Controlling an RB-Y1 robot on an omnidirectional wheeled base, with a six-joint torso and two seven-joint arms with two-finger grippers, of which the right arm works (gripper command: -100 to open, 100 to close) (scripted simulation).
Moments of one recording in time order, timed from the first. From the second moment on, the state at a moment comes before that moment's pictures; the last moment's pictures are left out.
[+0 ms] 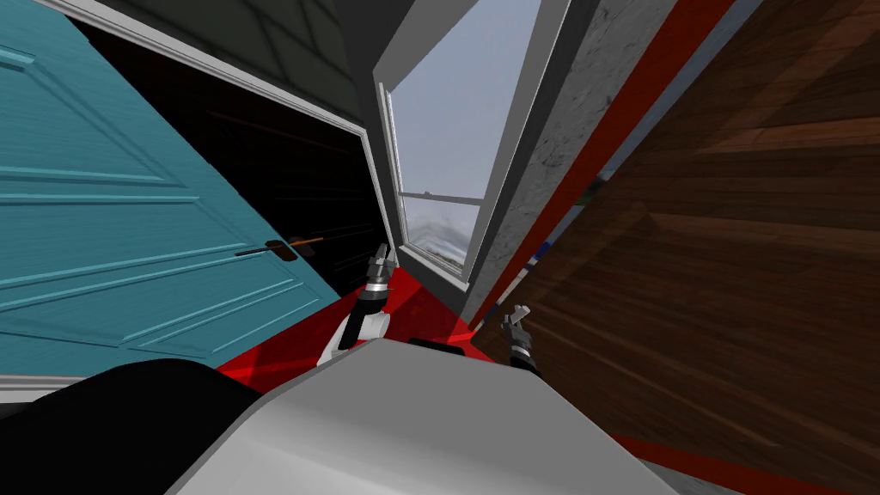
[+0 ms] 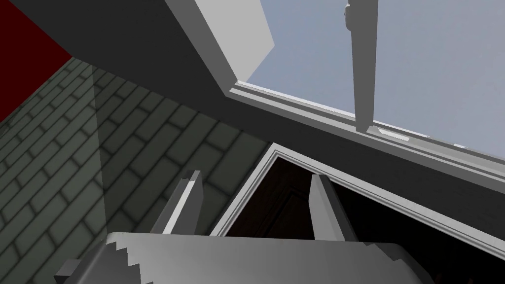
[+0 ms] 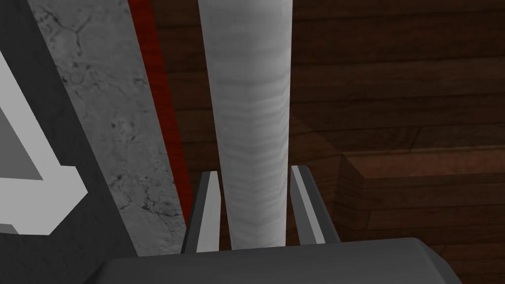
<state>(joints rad) 0.18 -0.40 0.28 -0.92 -0.82 -0.90 -1.39</state>
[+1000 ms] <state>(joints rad) 0.24 -0.48 0.39 -0.95 -0.77 -0.95 -1.47</state>
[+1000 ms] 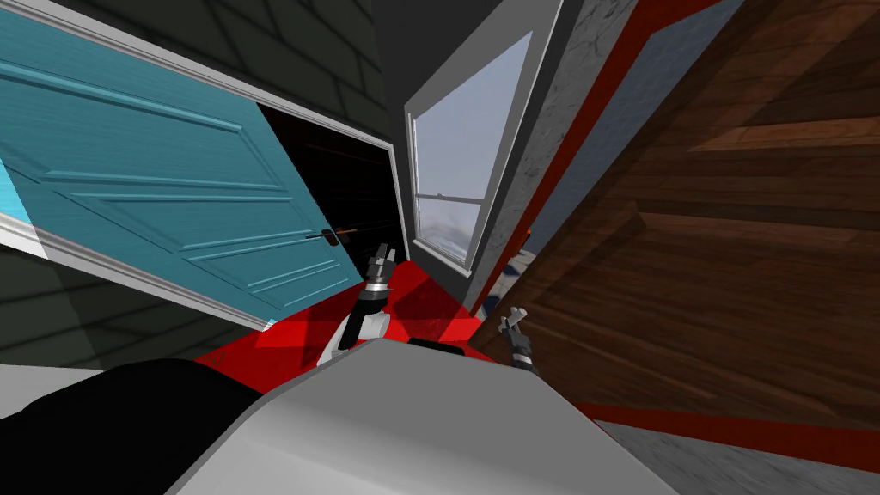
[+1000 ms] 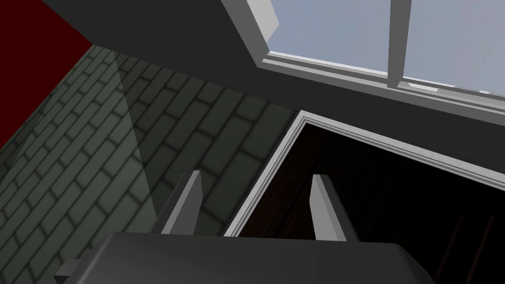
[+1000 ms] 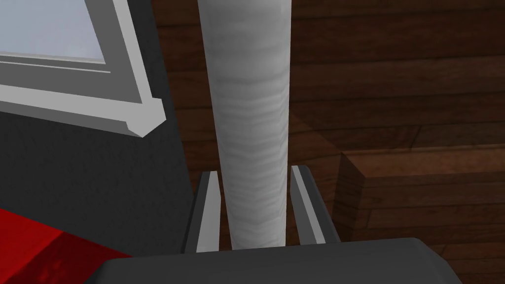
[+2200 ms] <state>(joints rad) 0.29 -0.56 0.50 -0.95 -0.72 -1.05 -1.57</state>
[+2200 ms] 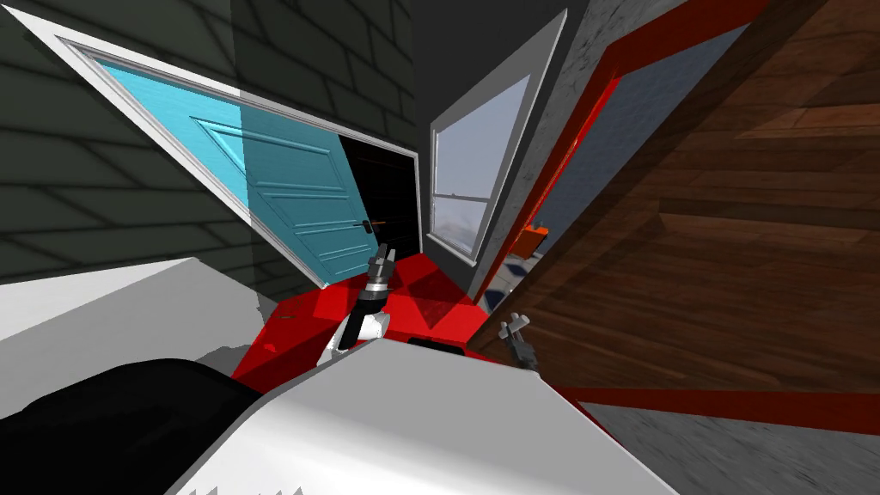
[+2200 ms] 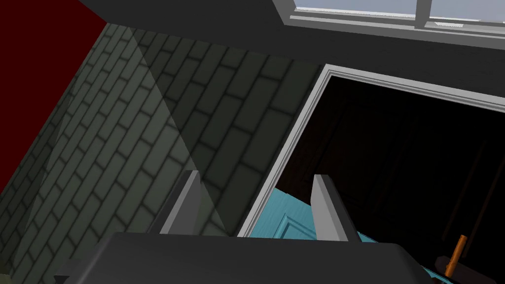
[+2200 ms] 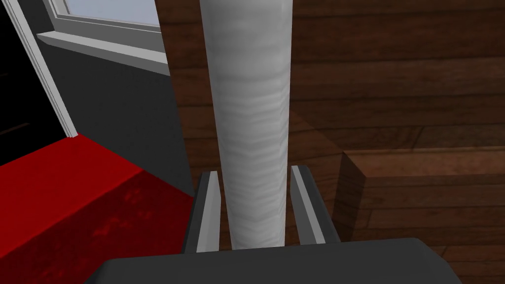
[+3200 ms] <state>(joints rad) 0.31 -0.61 0.57 -0.89 -0.68 -1.15 -1.65</state>
